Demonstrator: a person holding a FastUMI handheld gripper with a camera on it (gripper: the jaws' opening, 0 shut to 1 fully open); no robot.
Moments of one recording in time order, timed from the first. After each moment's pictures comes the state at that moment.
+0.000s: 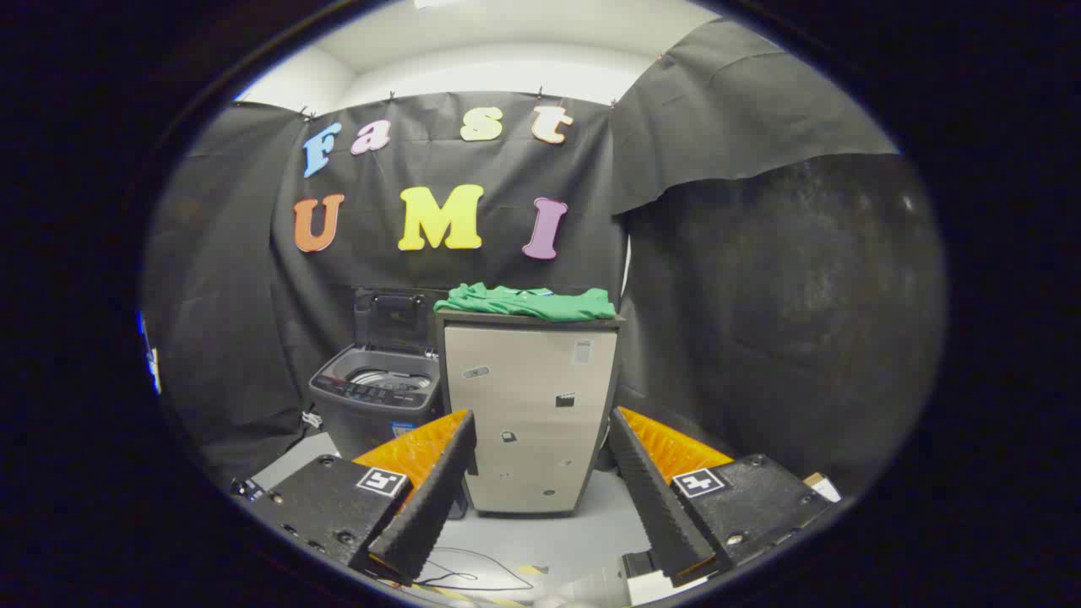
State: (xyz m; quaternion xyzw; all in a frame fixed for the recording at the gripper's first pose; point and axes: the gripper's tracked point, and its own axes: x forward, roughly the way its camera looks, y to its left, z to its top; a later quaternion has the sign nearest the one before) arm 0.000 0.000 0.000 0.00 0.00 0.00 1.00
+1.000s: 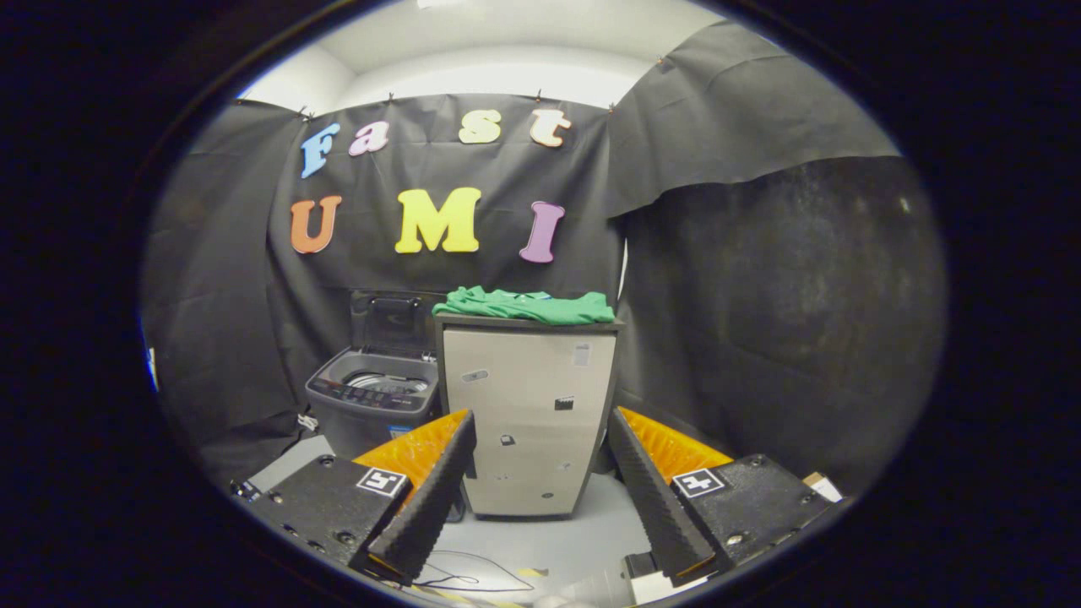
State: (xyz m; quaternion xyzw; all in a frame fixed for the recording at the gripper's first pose) arm 0.001 0.010 -0.001 0.00 0.00 -0.01 1.00
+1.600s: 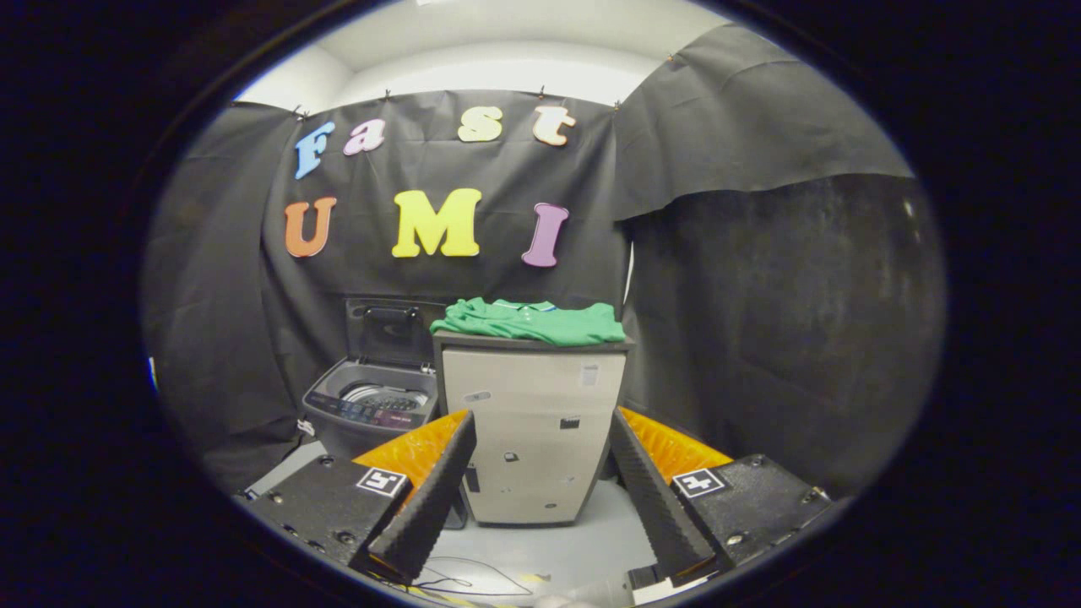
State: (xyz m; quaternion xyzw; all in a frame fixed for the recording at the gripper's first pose) arm 0.056 0.018 0.070 0.00 0.00 -0.01 1.00
